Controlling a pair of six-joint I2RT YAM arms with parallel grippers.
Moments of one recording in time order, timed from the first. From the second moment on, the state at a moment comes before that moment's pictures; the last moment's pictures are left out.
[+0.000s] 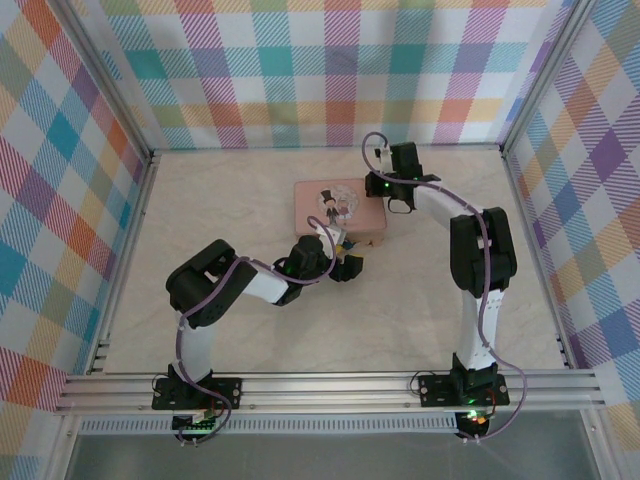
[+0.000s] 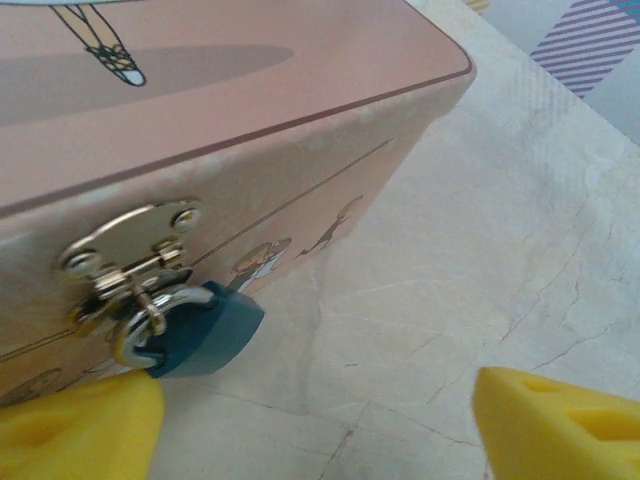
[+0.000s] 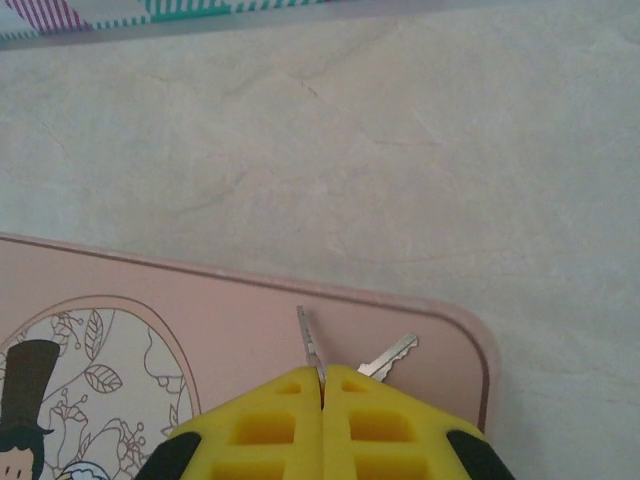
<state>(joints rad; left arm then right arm) -0.76 1.98 0.82 0.76 0.13 -0.36 0.29 2.05 1.52 -0.19 -0.25 0.23</state>
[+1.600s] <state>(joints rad) -0.69 2.00 0.79 0.91 0.12 -0.56 0.27 1.89 1.46 -0.20 -0.05 0.22</state>
